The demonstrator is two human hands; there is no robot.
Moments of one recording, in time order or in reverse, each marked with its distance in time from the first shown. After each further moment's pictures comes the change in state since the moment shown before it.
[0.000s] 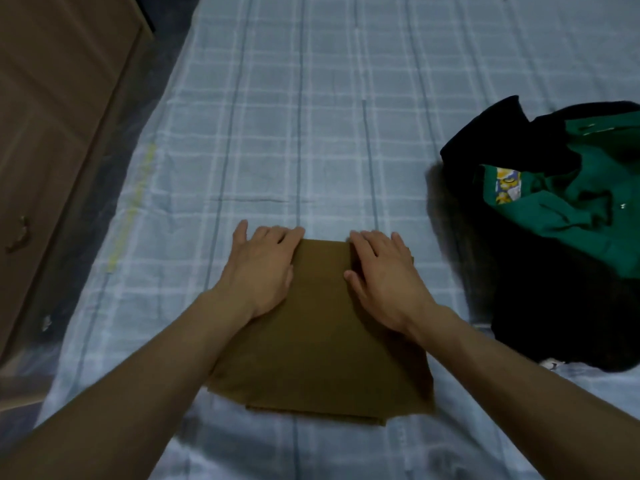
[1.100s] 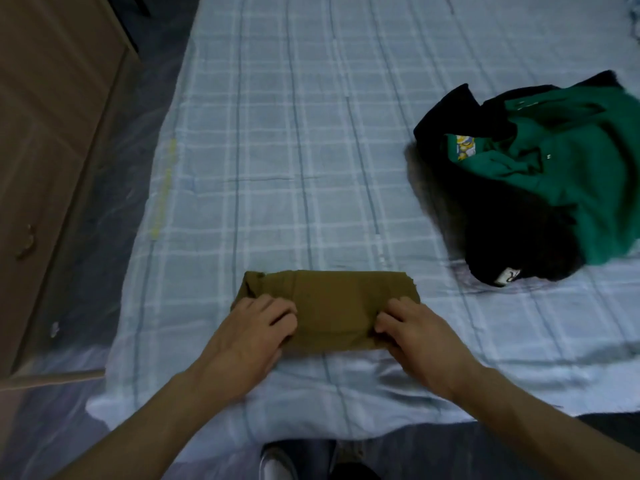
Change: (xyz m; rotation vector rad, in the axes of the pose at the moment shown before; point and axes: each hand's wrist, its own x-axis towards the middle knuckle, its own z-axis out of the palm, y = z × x) left_hand -0.182 -0.005 0.006 -0.088 0.055 0.476; right_hand -0.178 -0.060 0.000 -0.029 0.029 -0.140
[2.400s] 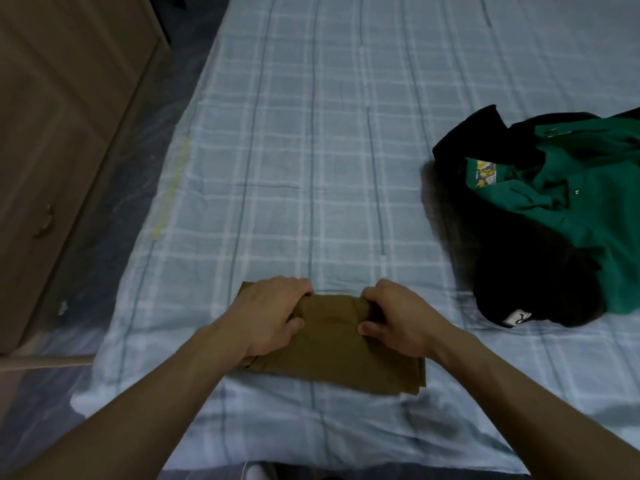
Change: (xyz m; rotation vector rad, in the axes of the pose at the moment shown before) left_hand 0.070 -0.017 -0.003 -0.236 -0.143 -0.310; right_hand 0.081 0.046 -0.006 0.214 -0.343 0.134
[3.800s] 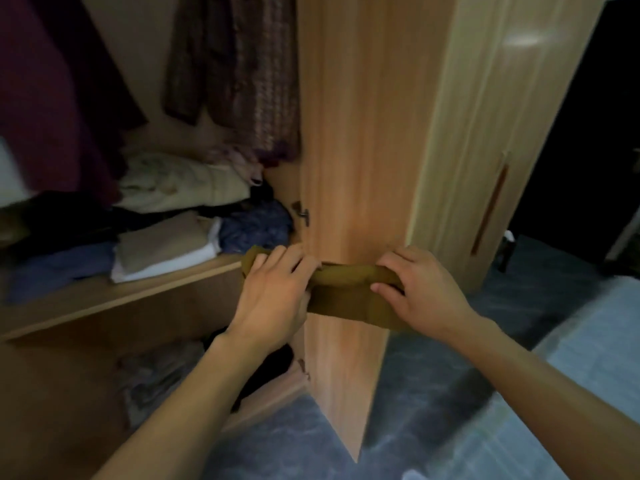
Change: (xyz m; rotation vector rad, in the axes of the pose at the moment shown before) left_hand -0.682 0.091 -0.329 0.591 1.136 -0.833; right_hand -0.237 -0.699 -0.186 -0.293 0.559 -1.274
